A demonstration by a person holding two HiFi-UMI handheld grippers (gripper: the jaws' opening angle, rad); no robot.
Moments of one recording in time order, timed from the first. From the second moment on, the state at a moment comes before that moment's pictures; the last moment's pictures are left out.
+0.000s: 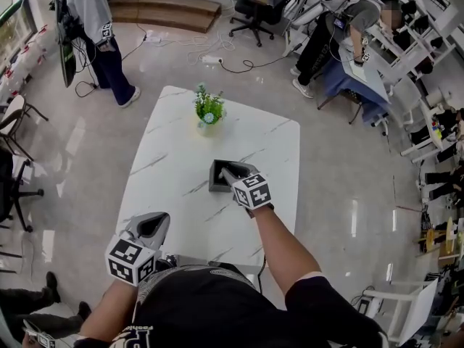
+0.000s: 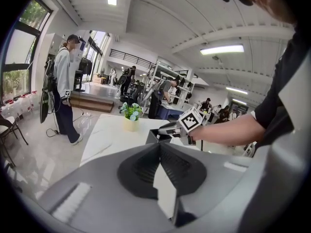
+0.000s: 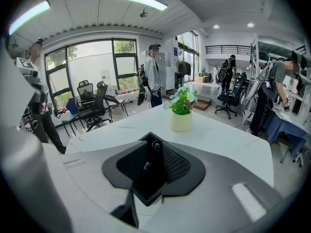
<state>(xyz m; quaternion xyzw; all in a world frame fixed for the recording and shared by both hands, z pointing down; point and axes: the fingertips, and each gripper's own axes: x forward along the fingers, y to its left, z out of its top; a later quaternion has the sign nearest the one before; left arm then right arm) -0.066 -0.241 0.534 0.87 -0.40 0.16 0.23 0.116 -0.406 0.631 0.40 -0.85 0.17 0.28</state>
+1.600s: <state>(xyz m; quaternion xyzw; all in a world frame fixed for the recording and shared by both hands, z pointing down) -0.059 -0.234 0.525 0.89 -0.37 0.16 0.20 0.104 -0.379 0.553 0.44 -0.86 0.13 0.24</state>
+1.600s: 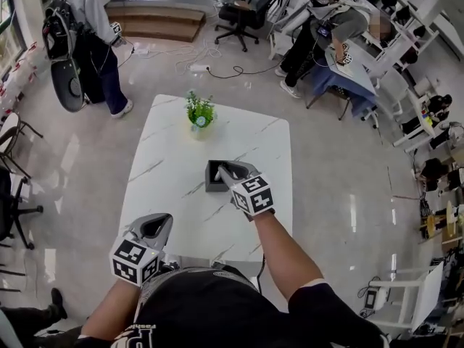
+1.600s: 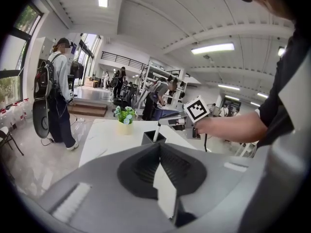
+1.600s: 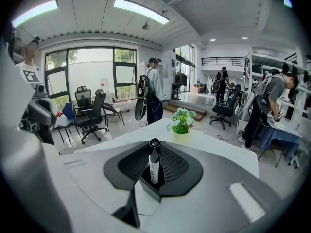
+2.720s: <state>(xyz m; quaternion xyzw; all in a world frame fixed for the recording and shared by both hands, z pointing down) 0.002 -0.250 0.498 0.93 -0.29 0.15 0.15 0.127 -0.279 0.448 0.48 -0.86 0.12 0.13</state>
